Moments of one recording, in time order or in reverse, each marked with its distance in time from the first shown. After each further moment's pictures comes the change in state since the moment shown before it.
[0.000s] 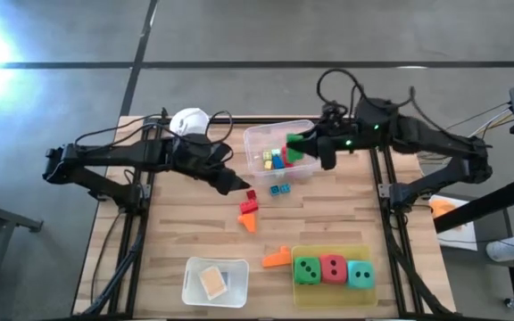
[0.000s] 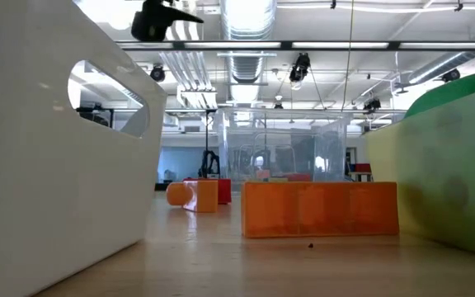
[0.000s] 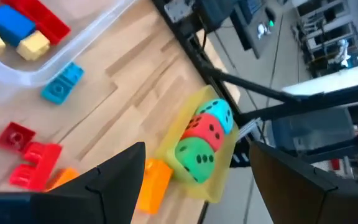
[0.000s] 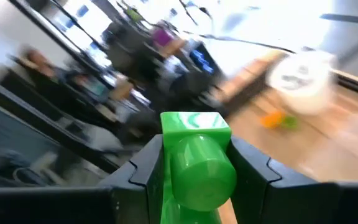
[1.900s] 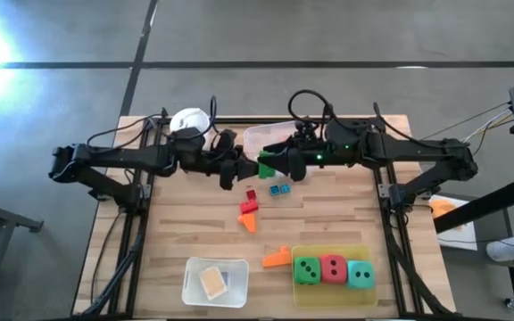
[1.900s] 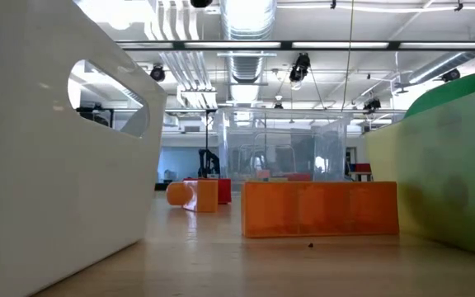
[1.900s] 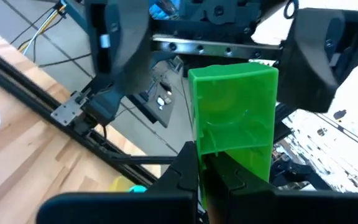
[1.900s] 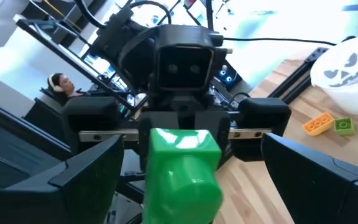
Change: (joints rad) left arm -0.017 0.073 -0.029 0.644 0.009 0.121; right arm 0.090 0.141 -0.055 0.290 0.103 0.135
